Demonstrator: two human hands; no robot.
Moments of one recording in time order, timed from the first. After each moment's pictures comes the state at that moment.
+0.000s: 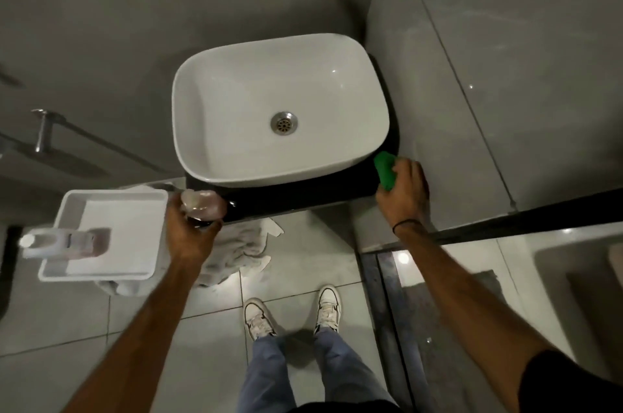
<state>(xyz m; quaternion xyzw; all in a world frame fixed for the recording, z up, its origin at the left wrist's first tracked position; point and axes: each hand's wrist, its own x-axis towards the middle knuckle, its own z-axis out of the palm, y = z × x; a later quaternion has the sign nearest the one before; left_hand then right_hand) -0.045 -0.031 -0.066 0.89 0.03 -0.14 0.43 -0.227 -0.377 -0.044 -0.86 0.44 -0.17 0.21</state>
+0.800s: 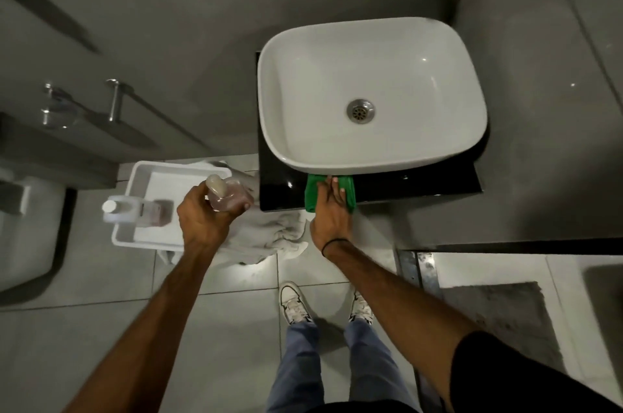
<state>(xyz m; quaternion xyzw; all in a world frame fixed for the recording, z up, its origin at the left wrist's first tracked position) 0.021 0.071 -0.045 0.92 0.01 -0.11 0.39 -0.095 -0.128 -0.103 -0.93 0.28 0.03 0.25</state>
